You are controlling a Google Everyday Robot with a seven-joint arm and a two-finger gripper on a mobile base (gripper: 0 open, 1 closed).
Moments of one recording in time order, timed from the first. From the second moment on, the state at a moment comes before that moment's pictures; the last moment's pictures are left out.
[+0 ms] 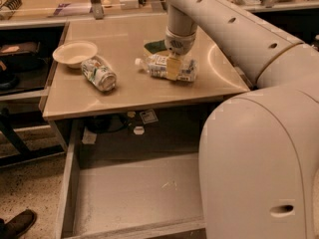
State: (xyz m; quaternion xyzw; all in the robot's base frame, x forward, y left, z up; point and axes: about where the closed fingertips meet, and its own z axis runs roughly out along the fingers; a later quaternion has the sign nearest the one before) arm 0.718 -0.069 0.828 -0.57 0.81 -0.03 0.10
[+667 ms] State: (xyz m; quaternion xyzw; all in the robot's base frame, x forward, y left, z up) arm 0.718 -0.069 0.828 -0.57 0.81 -0.03 0.10
